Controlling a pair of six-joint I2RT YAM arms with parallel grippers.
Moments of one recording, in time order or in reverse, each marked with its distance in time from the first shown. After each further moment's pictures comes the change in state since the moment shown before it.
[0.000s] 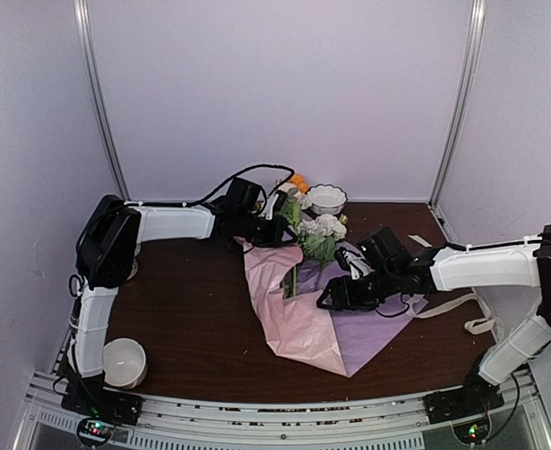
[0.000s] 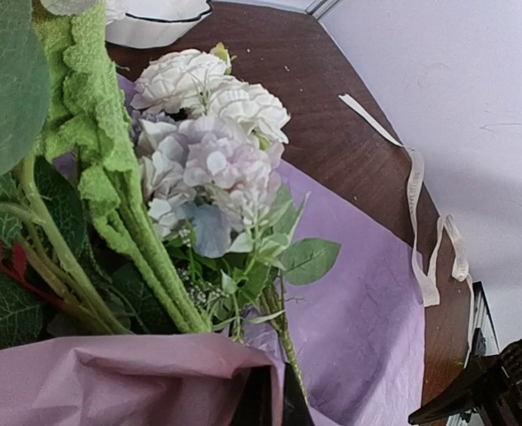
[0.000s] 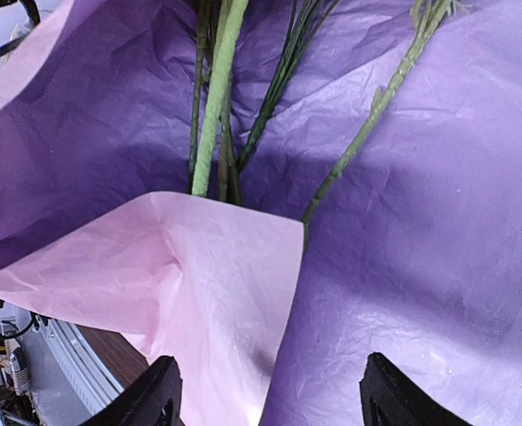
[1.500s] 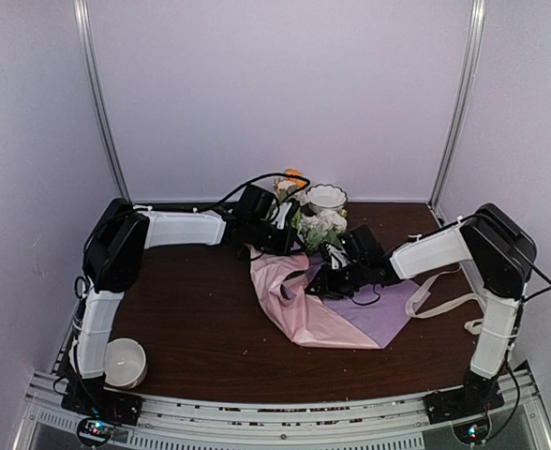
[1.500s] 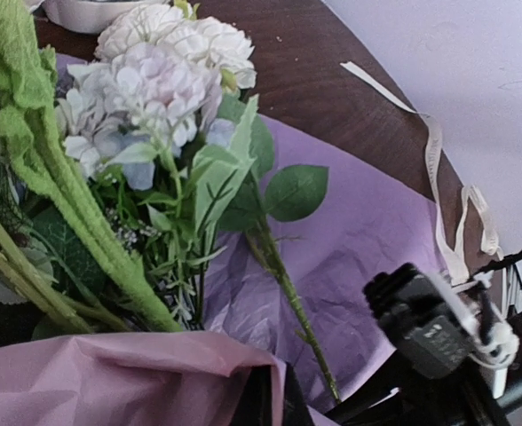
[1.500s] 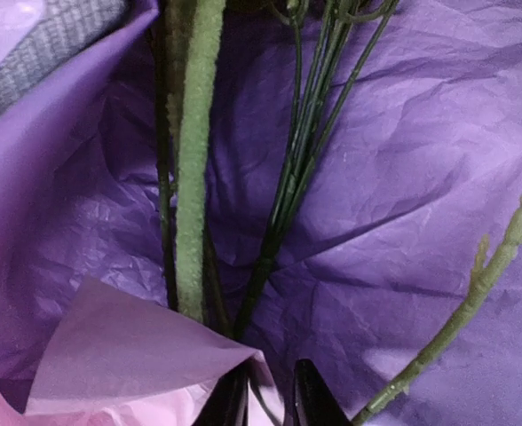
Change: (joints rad) left arm -0.063 0.024 0.032 -0.037 -0.070 0.094; right arm -0.107 0.403 0.175 0.268 -0.130 0.009
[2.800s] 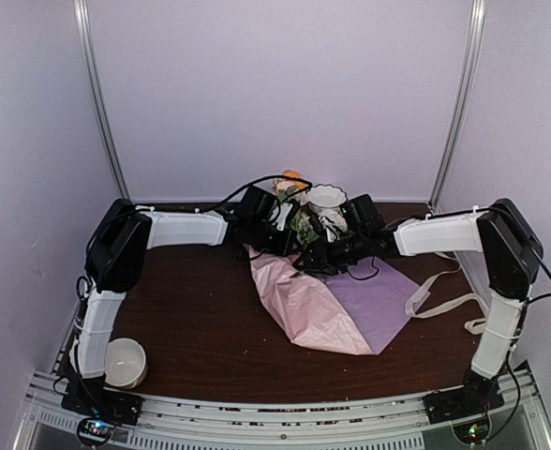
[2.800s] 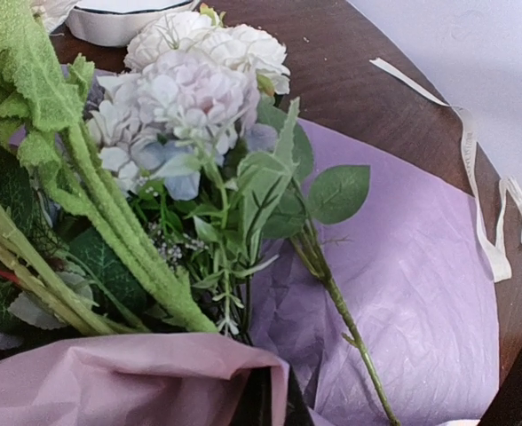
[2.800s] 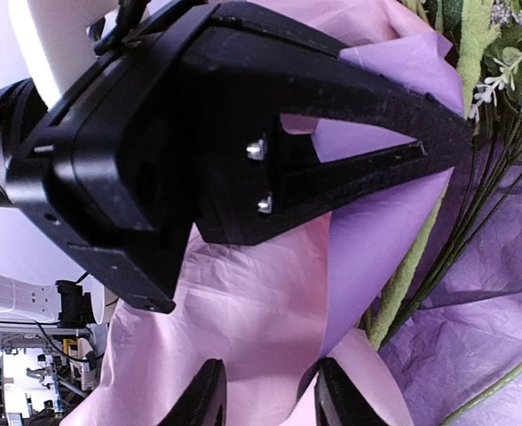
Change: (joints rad) left arm -0.001 0.025 0.017 -0.029 -0.097 0.097; right arm -0.032 -0.045 0.182 -0.145 -0.200 -0.053
